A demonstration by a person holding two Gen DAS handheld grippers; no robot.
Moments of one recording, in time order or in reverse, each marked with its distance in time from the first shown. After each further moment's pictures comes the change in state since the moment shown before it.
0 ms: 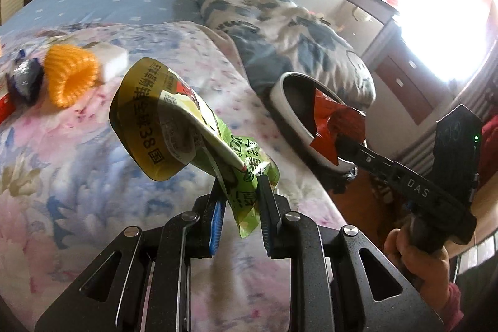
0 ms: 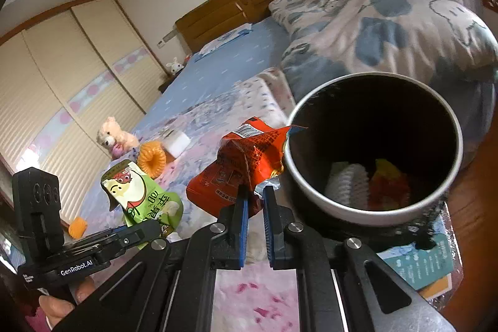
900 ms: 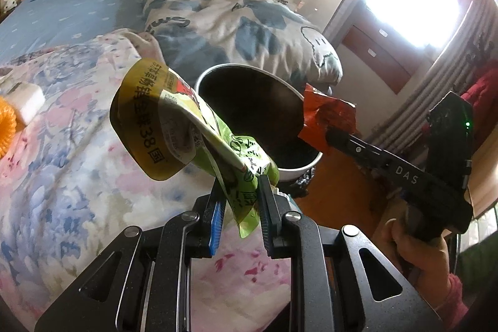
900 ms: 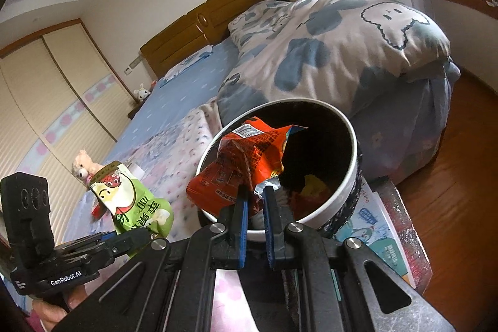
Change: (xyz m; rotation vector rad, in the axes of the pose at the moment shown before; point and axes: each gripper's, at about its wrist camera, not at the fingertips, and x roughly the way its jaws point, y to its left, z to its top) left arm 0.041 -0.084 0.022 0.148 0.054 -0.091; right arm -0.051 -0.075 0.016 0.092 -0.082 -0.126
